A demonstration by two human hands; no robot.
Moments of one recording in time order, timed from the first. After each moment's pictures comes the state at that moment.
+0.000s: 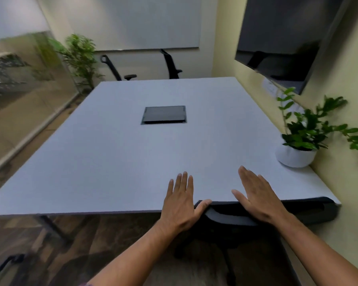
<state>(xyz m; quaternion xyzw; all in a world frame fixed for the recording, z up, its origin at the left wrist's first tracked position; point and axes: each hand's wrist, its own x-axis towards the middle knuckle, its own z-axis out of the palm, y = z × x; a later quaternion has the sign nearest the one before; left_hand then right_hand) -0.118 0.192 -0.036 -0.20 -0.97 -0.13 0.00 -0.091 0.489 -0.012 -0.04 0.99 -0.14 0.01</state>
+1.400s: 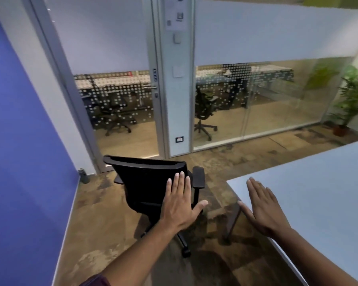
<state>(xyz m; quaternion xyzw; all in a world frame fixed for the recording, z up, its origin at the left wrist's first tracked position) 0.086 -0.503 -0.003 0.39 -0.91 -0.01 0.09 -0.181 -0.342 0.007 -0.58 0.81 -0.11 0.03</state>
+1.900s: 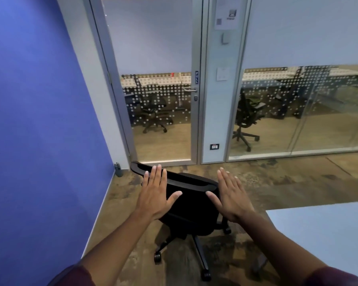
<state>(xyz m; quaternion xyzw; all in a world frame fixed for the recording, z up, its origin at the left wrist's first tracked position) 0.185 -0.669 0.004 0.54 -0.84 0.05 0.08 -0.109 -0.591 0.015 -0.72 0.68 -0.13 0.04</state>
